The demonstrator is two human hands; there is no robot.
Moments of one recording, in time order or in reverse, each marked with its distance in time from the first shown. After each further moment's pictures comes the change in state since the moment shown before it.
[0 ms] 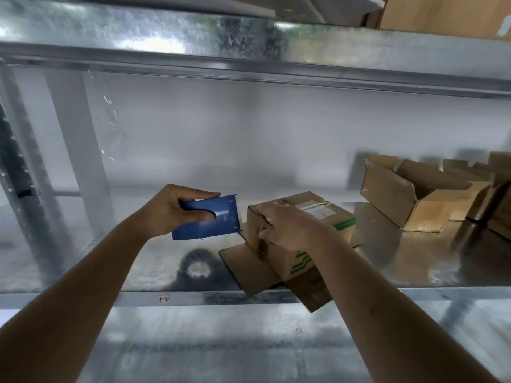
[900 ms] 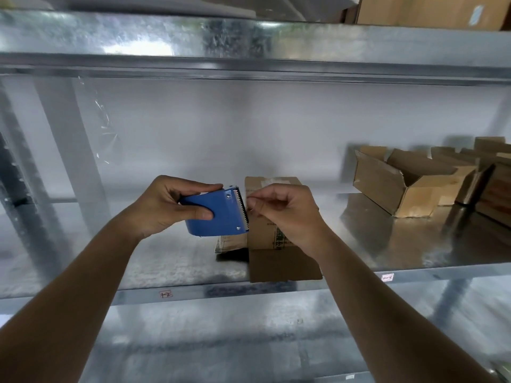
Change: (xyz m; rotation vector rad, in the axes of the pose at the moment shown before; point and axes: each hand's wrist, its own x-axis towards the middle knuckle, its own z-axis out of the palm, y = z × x) left_hand -0.019 0.052 0.001 -0.281 -0.018 0.152; right_hand -0.034 -0.004 0.011 1.025 0.489 -0.319
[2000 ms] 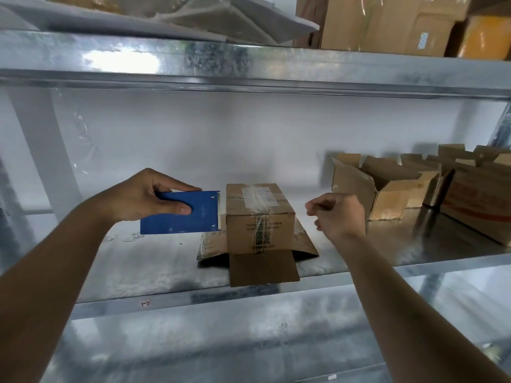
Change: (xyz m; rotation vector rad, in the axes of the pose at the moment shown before) left_hand 0.030 0.009 -0.031 0.310 -0.200 -0.162; right_hand -0.021 0.017 -0.106 -0.413 0.500 0.354
